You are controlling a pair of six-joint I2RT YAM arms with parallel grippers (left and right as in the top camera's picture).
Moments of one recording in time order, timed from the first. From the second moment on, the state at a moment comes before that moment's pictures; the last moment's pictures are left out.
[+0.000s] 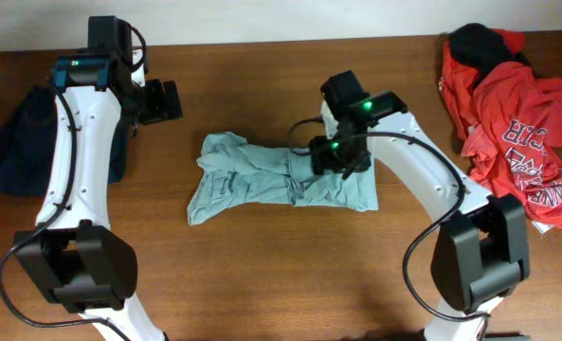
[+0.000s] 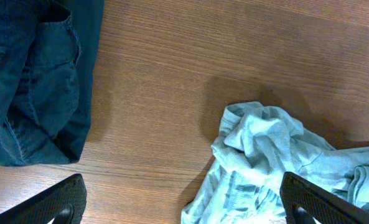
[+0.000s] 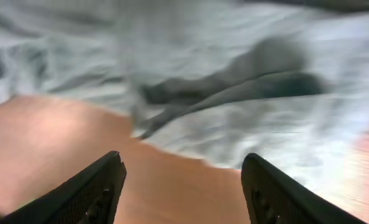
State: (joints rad) left arm 0.01 1.95 1.95 -1.21 0.01 -0.17; right arm 0.35 1.91 1.57 -1.04 -0.15 0.28
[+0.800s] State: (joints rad) left arm 0.01 1.95 1.95 -1.21 0.01 -0.17; right arm 0.23 2.00 1.55 -0.98 -0.16 0.10
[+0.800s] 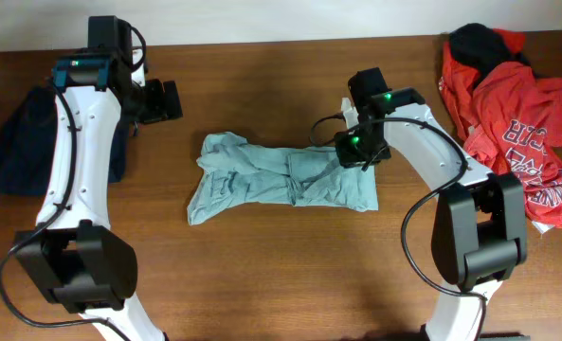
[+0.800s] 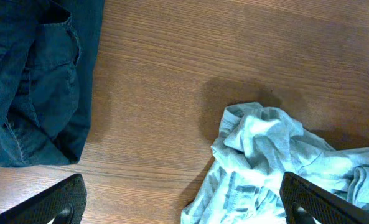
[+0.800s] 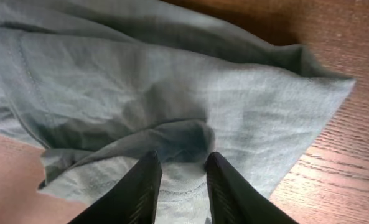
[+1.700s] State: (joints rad) left arm 0.01 1.95 1.95 -1.22 0.01 -0.17; right arm 0.23 2.06 1.55 -1.05 -0.28 0.08
